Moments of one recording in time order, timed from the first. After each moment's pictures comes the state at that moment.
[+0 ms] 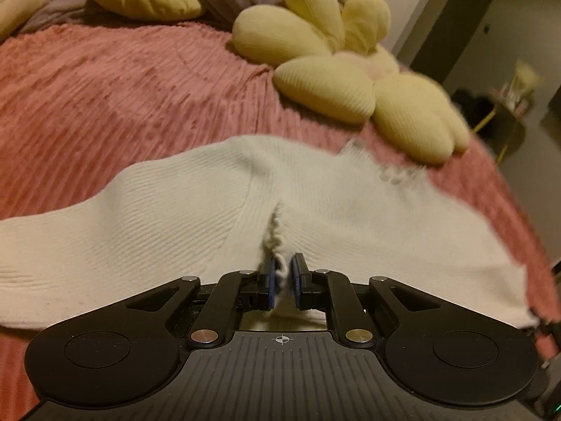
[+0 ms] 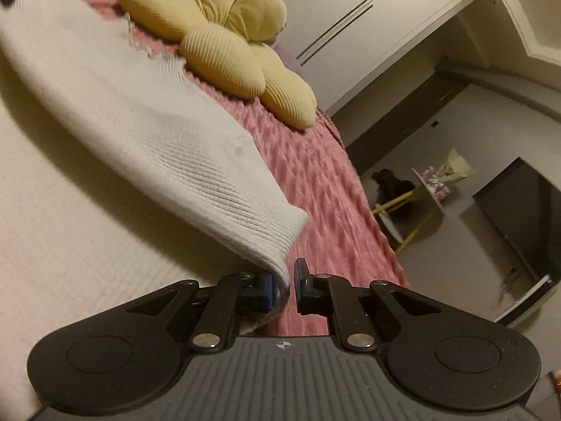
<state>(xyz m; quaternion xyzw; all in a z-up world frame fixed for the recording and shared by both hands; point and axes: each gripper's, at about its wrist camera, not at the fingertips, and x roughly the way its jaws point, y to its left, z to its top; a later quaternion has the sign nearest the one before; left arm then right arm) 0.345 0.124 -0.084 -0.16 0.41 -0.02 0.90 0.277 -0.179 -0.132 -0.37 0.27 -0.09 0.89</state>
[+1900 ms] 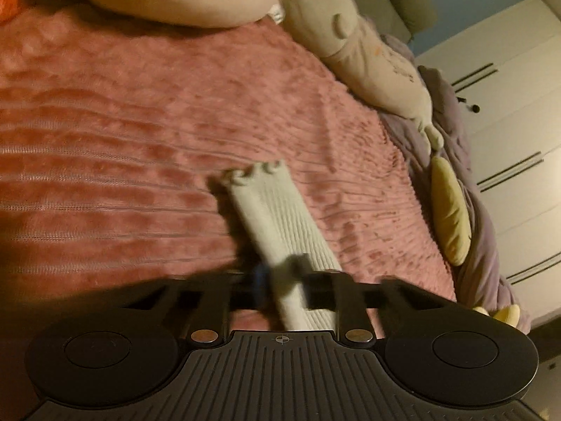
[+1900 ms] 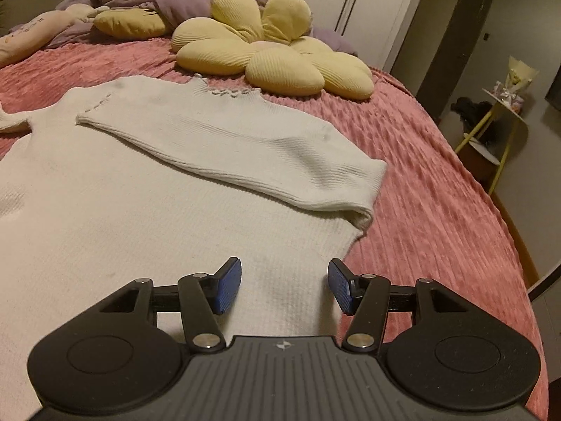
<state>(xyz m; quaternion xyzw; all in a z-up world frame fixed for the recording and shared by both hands) 0.170 0.476 -0.128 -0.54 0.20 0.30 0.76 0.183 -0.156 -0.073 -0.15 0.36 0.04 0.92</state>
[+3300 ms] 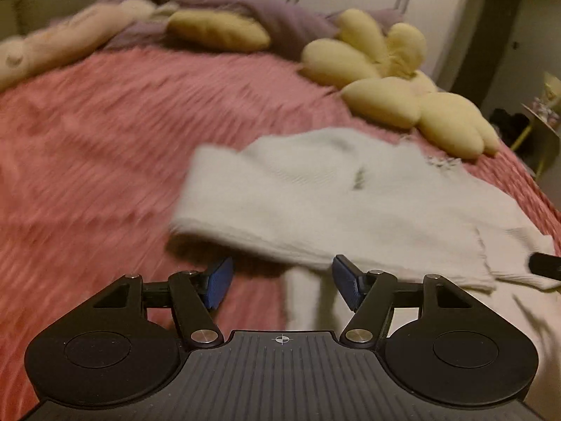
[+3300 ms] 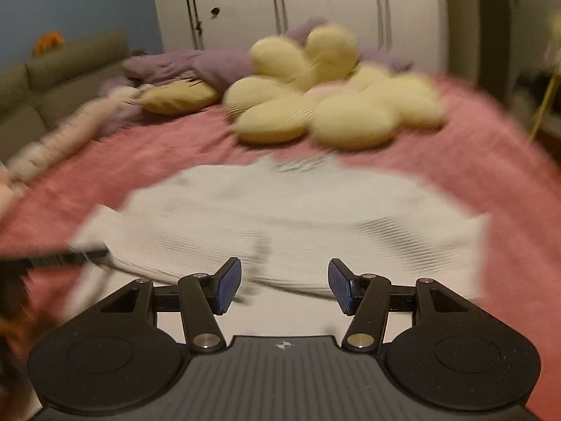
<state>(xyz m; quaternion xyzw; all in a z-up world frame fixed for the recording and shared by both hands) 0.229 0.163 -0.081 -0.15 0.37 0.07 0.92 0.258 -0.142 -0.043 0.04 0.35 0.19 0.92</state>
